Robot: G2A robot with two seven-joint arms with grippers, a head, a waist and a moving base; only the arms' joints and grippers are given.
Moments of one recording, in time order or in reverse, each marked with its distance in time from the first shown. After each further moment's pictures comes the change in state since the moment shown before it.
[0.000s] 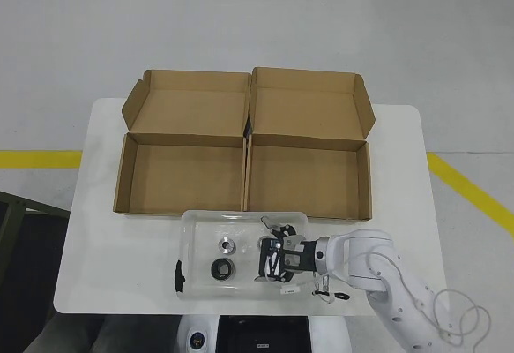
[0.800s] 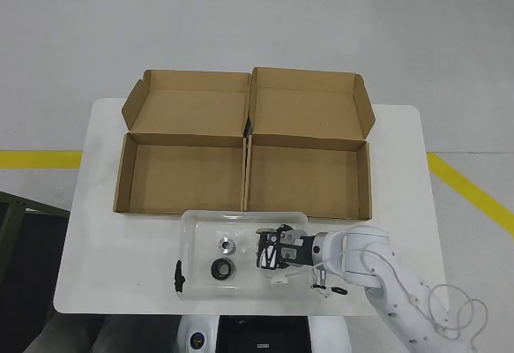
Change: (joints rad) left arm 0.000 0.000 0.000 0.000 0.000 0.000 0.000; right arm 0.043 0.012 -0.039 0.024 -0.028 0.066 0.035
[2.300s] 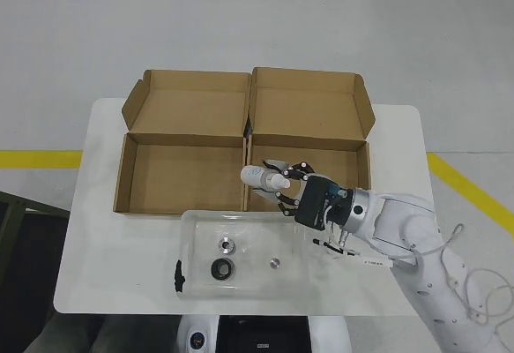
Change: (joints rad) left arm 0.000 0.000 0.000 0.000 0.000 0.000 0.000; right arm 0.107 0.011 0.163 -0.078 0.044 0.099 -0.498
